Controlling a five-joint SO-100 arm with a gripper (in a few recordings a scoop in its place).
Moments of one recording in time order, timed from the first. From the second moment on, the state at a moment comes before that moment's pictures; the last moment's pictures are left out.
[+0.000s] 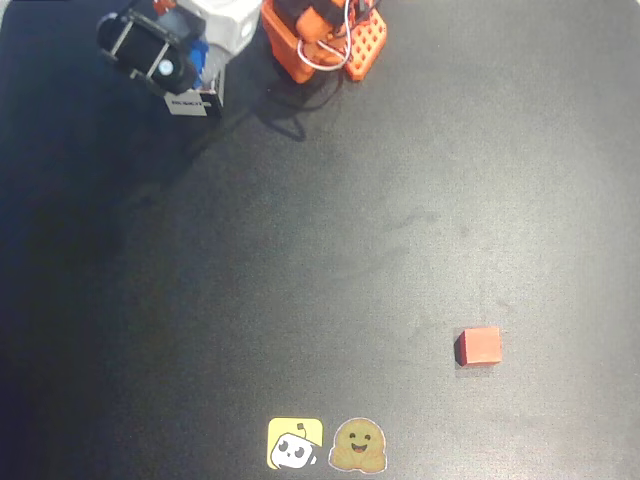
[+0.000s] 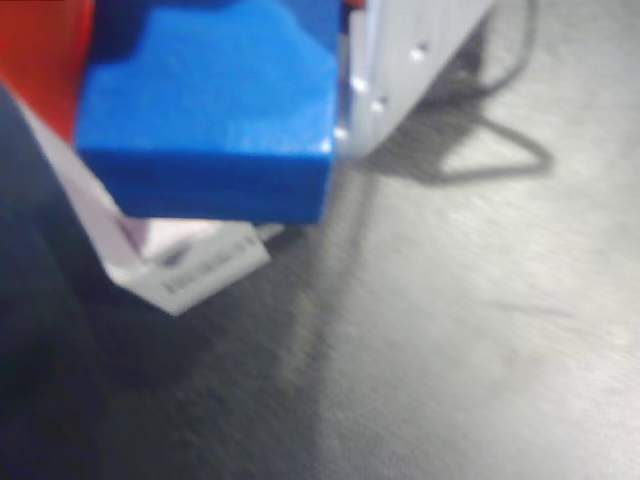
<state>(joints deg) 54.5 146.4 119.2 96.5 70.5</state>
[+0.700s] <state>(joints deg) 75.9 147.7 135.5 84.9 67.8</state>
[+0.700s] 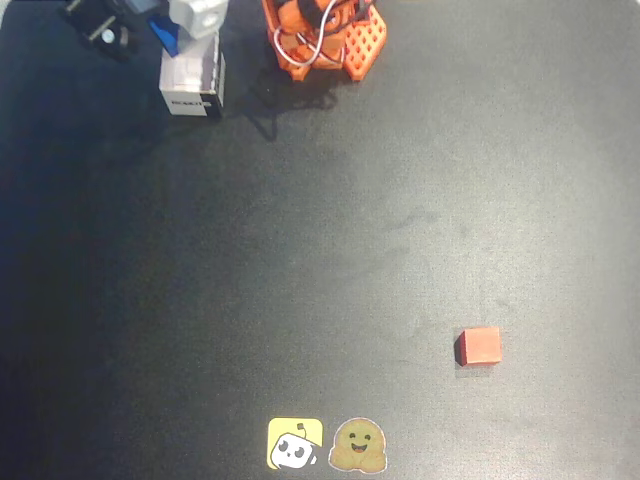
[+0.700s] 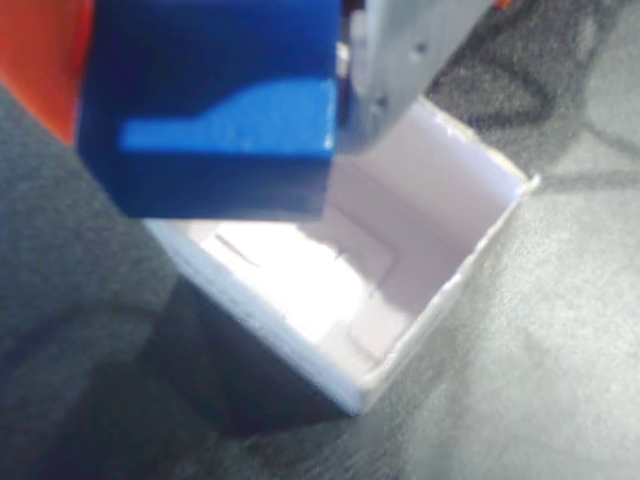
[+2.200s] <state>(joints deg) 65.2 160.2 143.8 79.2 69.1</state>
